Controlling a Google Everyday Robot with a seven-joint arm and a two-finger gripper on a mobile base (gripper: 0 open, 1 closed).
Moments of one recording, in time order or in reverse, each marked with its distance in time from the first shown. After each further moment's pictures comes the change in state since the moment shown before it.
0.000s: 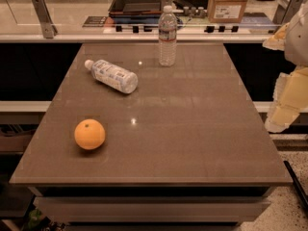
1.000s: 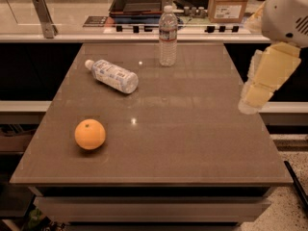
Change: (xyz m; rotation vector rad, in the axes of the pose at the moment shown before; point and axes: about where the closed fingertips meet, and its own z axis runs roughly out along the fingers) arm -0.054 -0.004 -0.021 0.011 -0.057 0.005
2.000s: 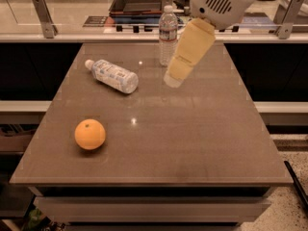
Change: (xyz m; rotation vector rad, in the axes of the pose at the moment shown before) arm -0.099 -0.017 0.026 -0.015 -0.059 0.182
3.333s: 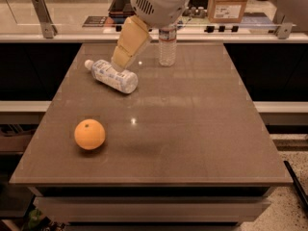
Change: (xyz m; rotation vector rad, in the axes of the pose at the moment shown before) arm -0.079 -0.009 0.046 0.111 -0.013 0.226
